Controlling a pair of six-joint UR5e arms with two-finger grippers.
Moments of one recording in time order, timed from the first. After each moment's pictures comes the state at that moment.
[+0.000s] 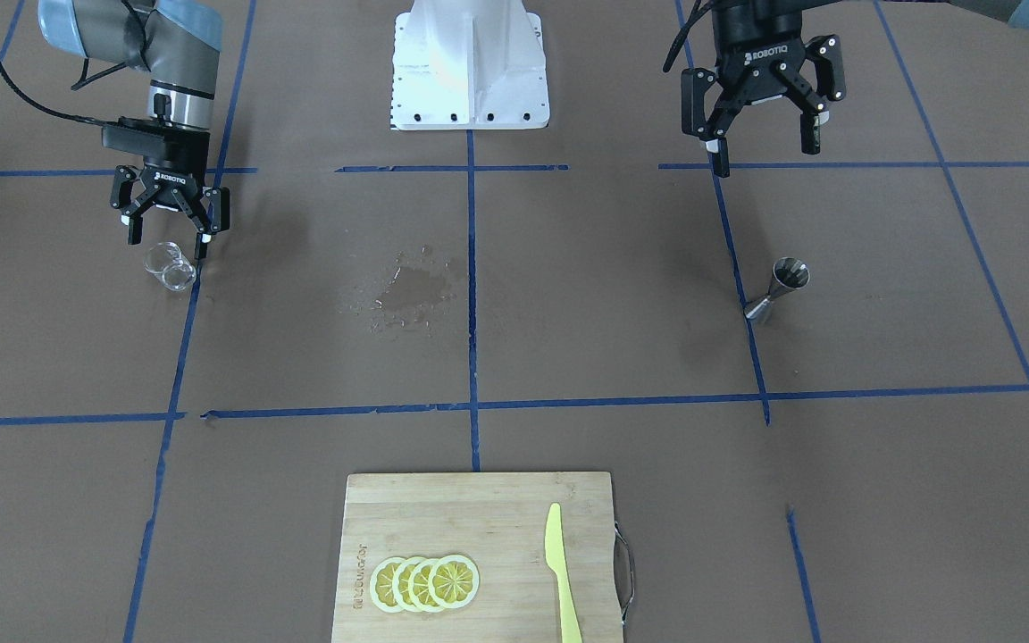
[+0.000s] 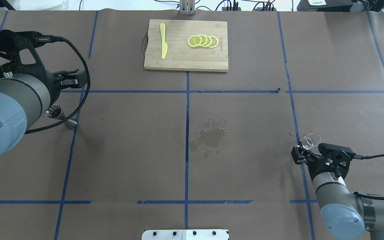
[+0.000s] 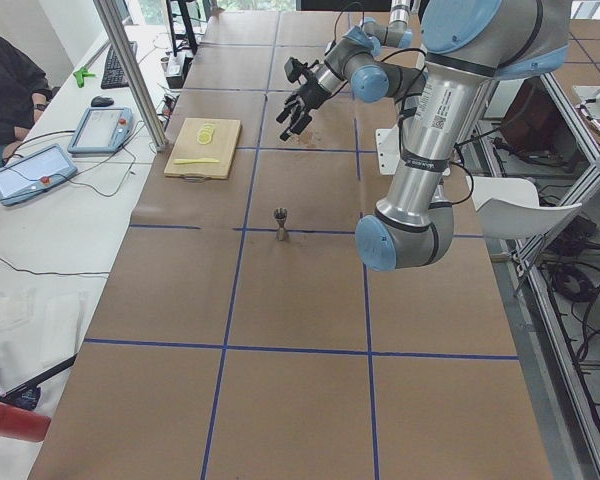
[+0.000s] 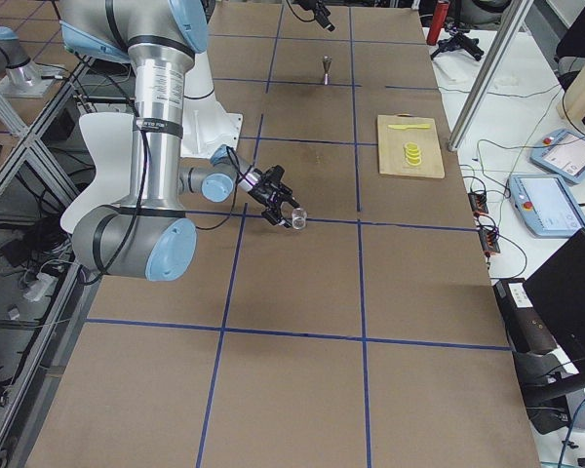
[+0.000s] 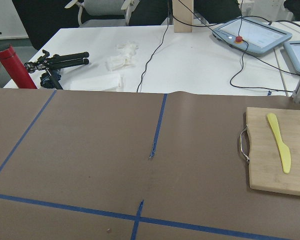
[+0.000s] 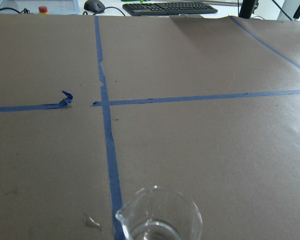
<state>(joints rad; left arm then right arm) -0.52 -1.98 -2.39 -1.11 -1.15 -1.34 0.13 -1.75 2.03 -1.34 0.84 1.76</state>
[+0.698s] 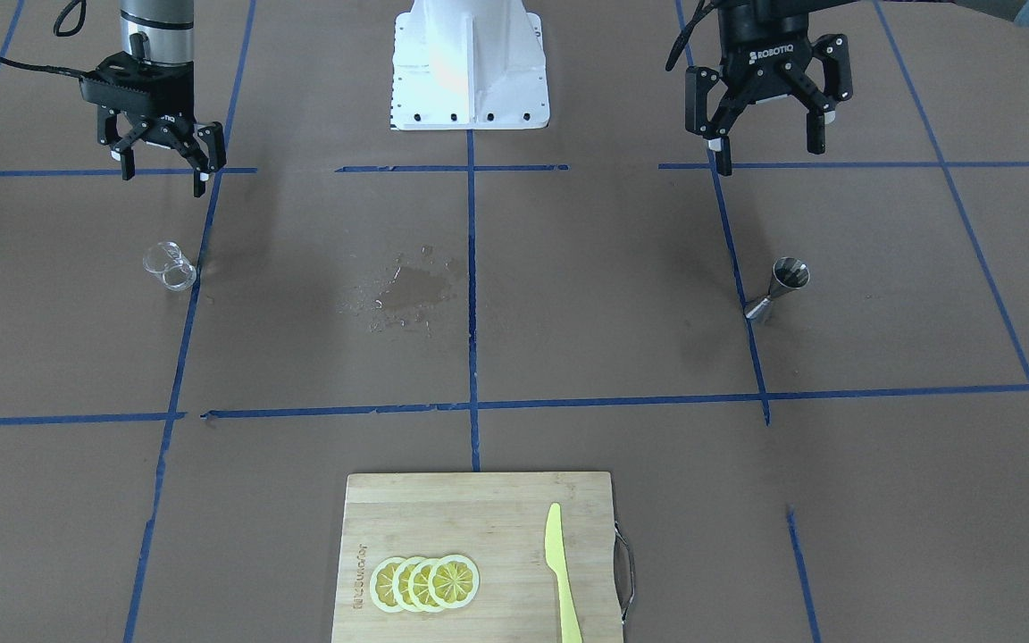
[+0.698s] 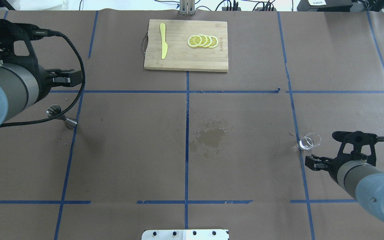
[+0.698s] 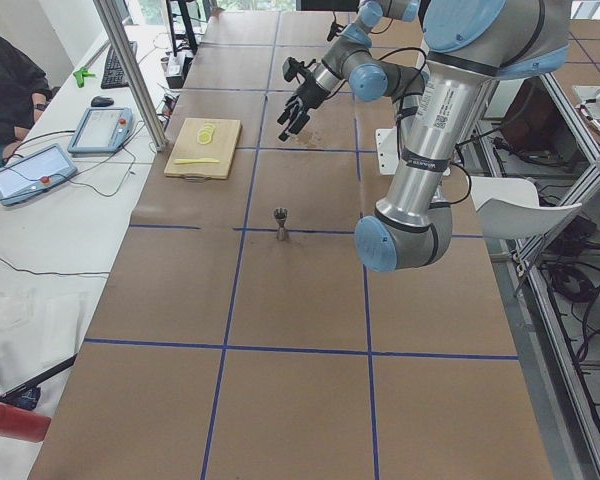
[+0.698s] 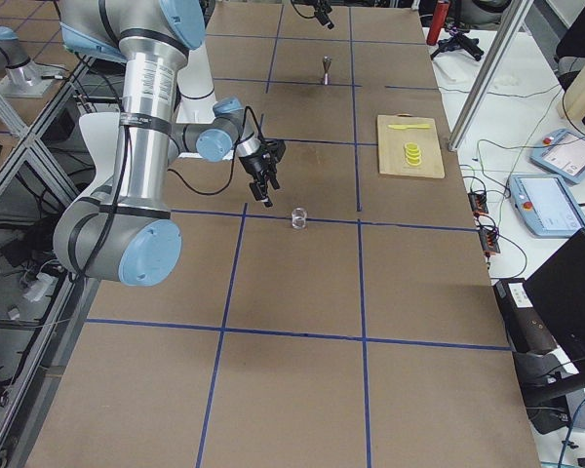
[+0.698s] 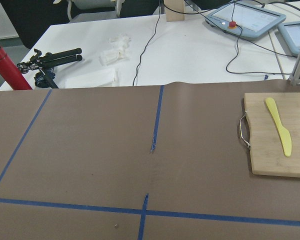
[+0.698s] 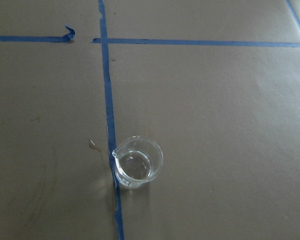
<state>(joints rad) -0.62 -1.98 -2.40 -1.11 -1.30 -1.12 0.33 -1.78 2.38 -1.58 1.38 1.45</state>
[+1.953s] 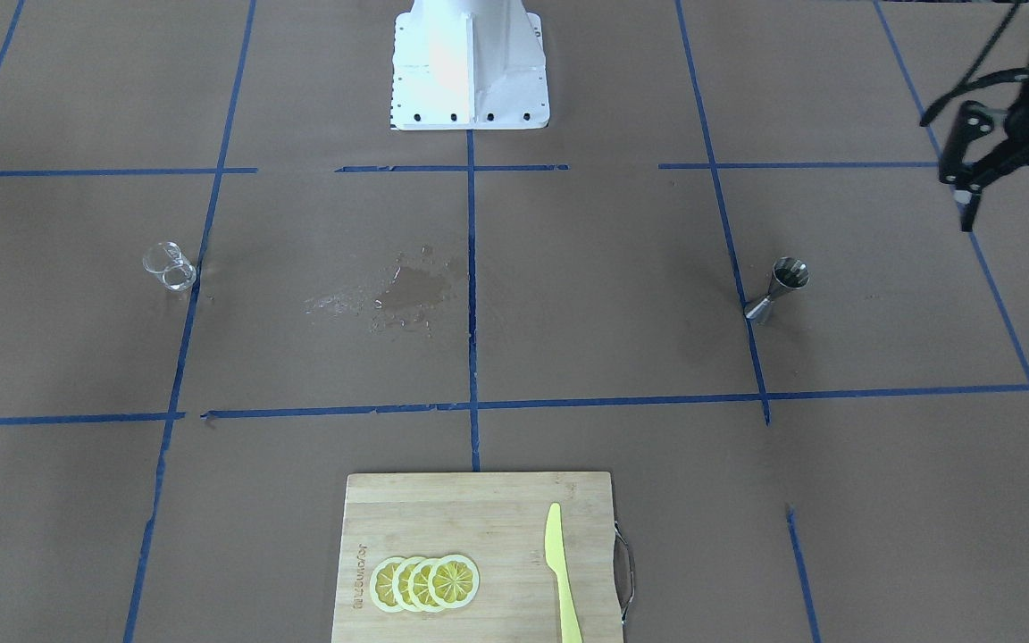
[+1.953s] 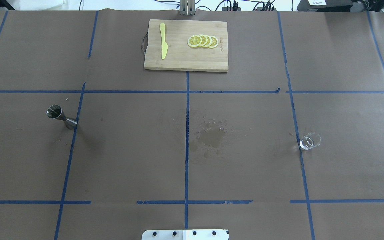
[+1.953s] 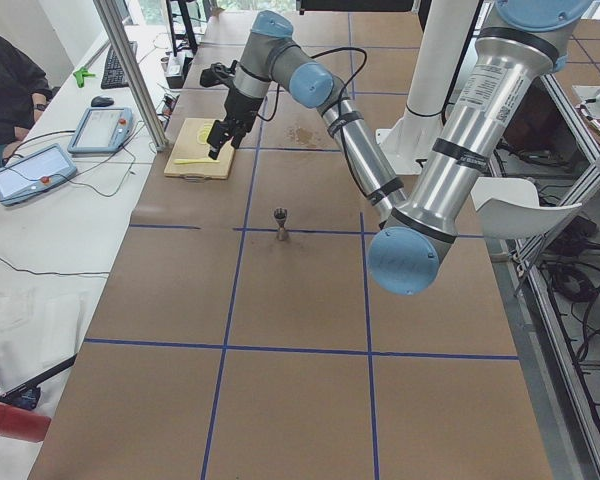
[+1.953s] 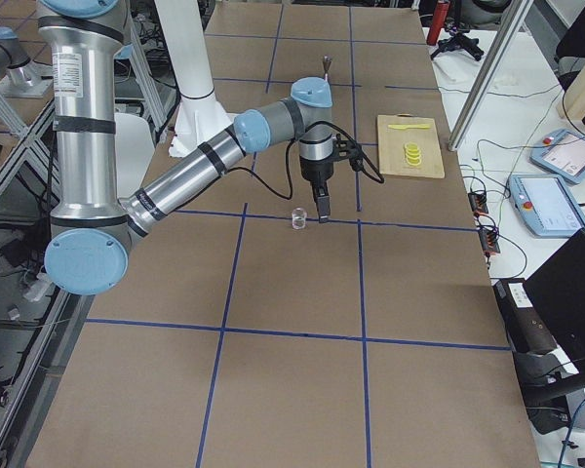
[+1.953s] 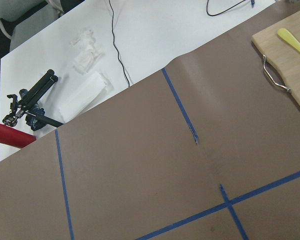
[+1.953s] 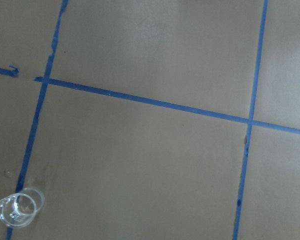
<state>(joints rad) -1.27 -1.97 -2.08 -1.30 -1.94 -0.11 1.27 -1.58 2.21 -1.86 2.10 0.26</state>
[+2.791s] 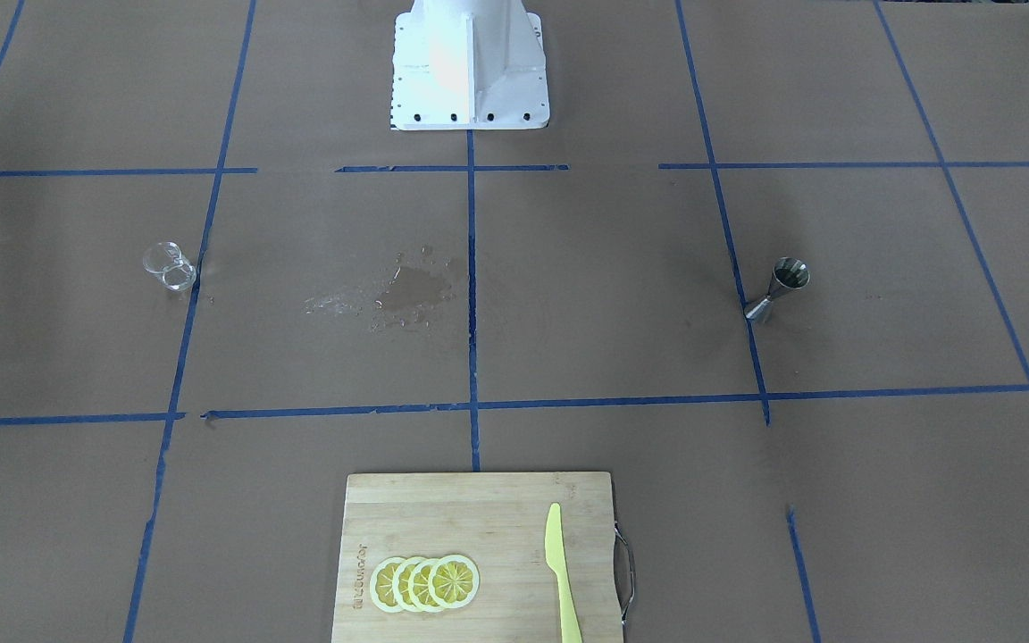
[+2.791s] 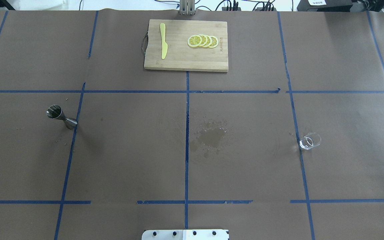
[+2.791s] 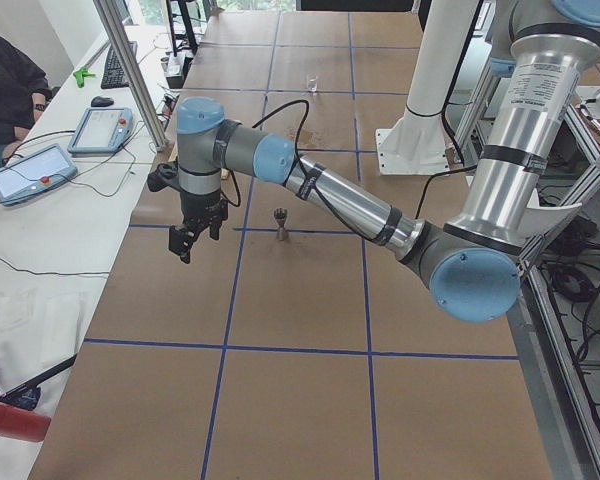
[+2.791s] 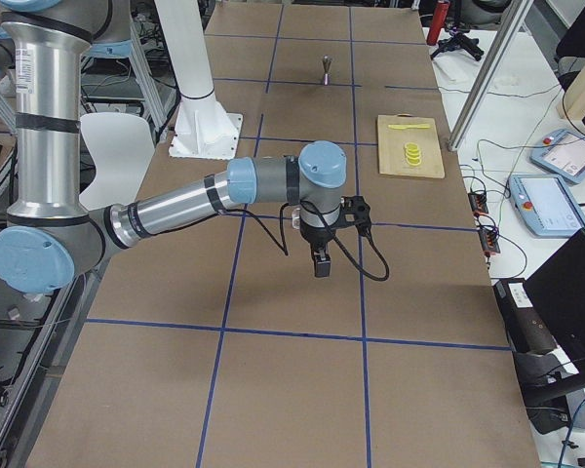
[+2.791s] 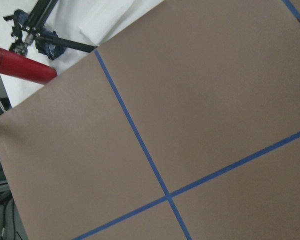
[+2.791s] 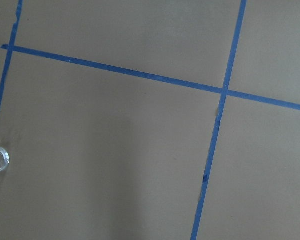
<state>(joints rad) -1.50 -1.83 -1.77 -1.35 -2.15 0.26 1.54 -1.66 2.01 -1.86 2.37 -0.12</state>
